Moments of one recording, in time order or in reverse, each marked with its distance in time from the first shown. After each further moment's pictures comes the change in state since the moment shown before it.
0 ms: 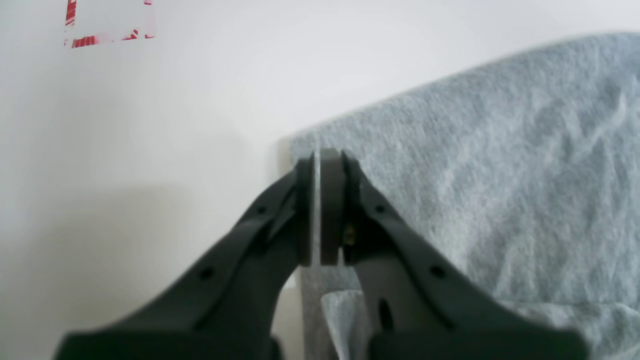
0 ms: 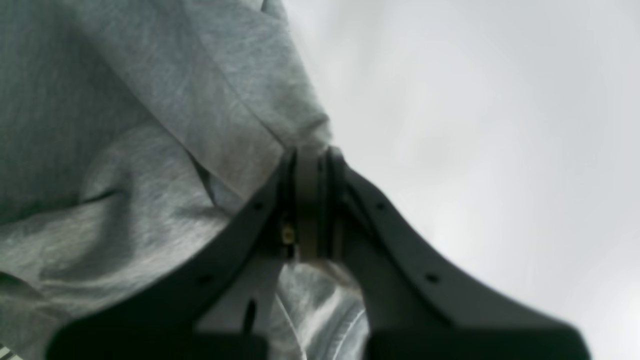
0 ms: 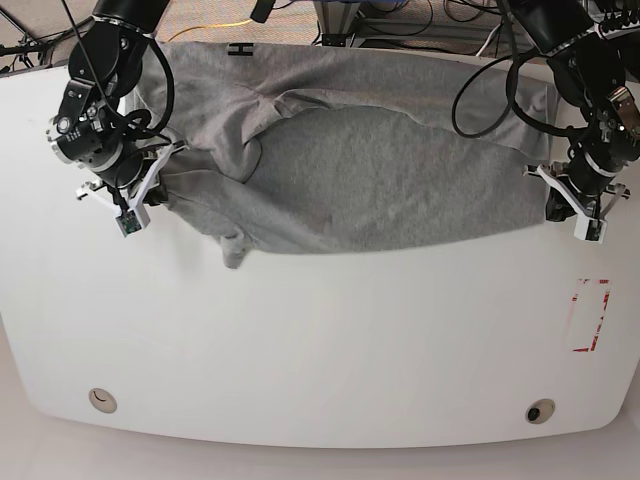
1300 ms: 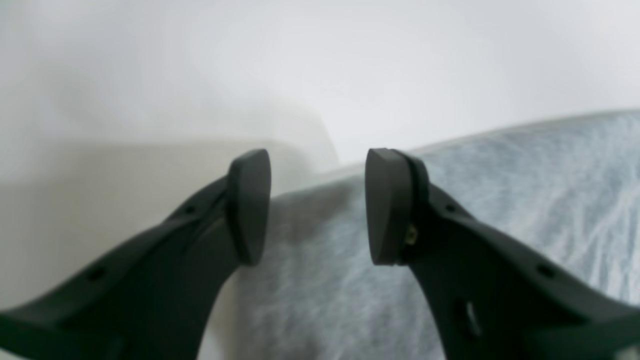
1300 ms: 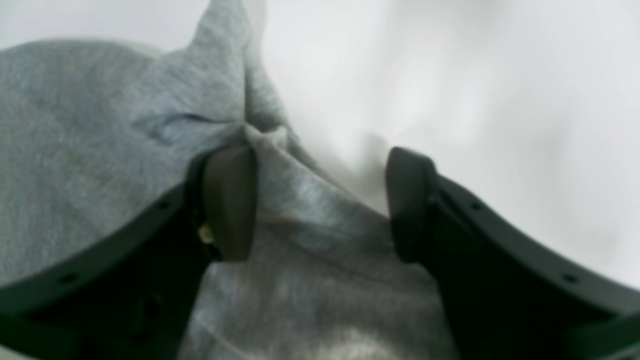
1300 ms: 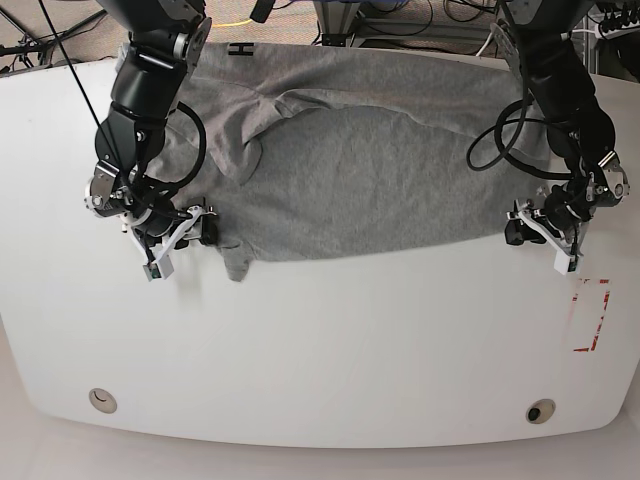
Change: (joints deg) left arm -16.0 -2.4 4.8 -32.0 0.3 4.7 -4.6; right arm 20.0 -3.5 -0.3 -40.3 -8.3 0.2 16.5
